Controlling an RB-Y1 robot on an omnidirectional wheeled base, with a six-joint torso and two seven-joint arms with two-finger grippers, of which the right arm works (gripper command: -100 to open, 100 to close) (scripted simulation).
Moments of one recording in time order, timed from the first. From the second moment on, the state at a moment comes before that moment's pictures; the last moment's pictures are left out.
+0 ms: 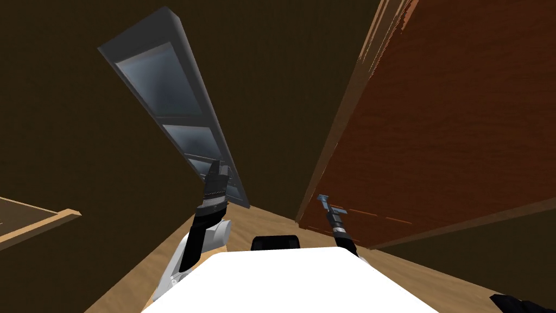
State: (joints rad) arm 0.17 -0.29 -0.14 -0.80 -0.08 -0.90 -0.25
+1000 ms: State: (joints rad) arm 0.25 -0.36 -0.07 -0.78 -0.04 -1.00 -0.35
